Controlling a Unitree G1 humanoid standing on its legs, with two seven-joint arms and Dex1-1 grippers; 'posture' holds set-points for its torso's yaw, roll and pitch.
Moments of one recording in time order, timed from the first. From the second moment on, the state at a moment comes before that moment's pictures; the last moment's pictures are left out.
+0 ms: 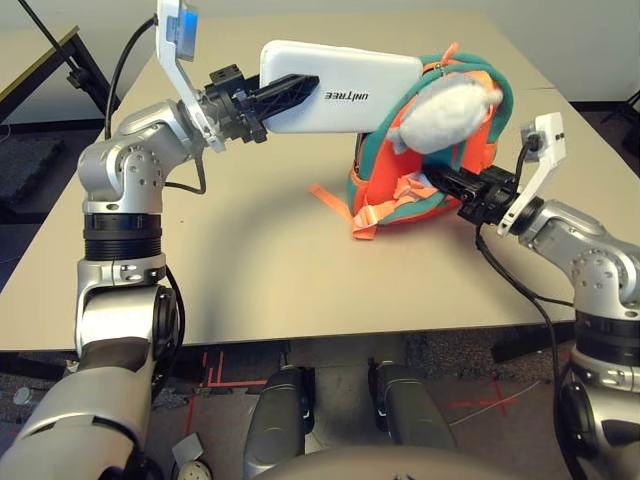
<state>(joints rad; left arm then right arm) -0.92 0.51 0.09 0.22 -0.63 0.67 -0.97 -0.43 -0.46 -0.24 -0.20 0.76 0.84 0.51</state>
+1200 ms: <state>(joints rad) -0.95 0.35 0.08 0.26 -0.49 0.64 -0.92 -0.43 -0.44 -0.21 -0.21 0.76 0.83 0.51</state>
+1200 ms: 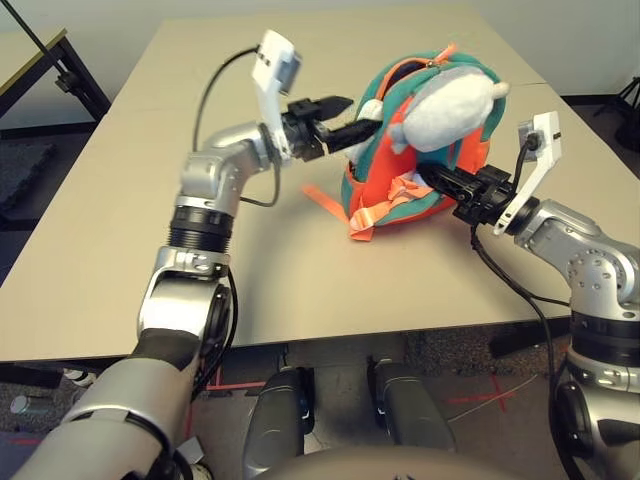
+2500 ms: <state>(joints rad) -1.00 0.15 -0.02 0.61 -0.37 0.40 -0.83 -0.44 -0.43 -0.21 -0.19 0.72 0.81 0.53</state>
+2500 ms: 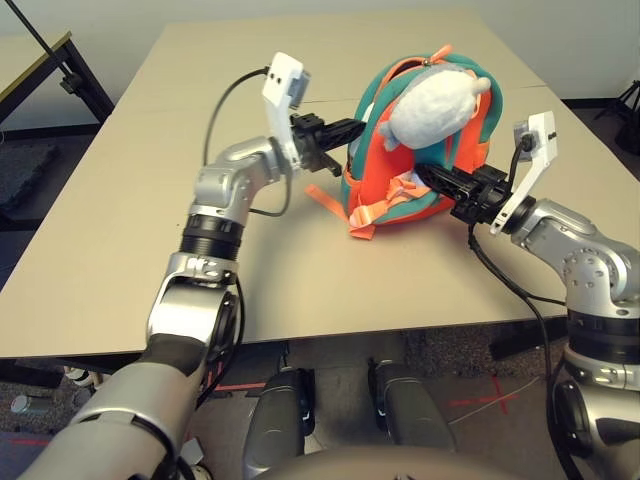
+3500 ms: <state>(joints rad) -0.93 0.35 0.05 0.05 -0.60 0.75 -0.90 -0.44 -0.41 -0.19 -0.19 0.70 0.80 0.53</state>
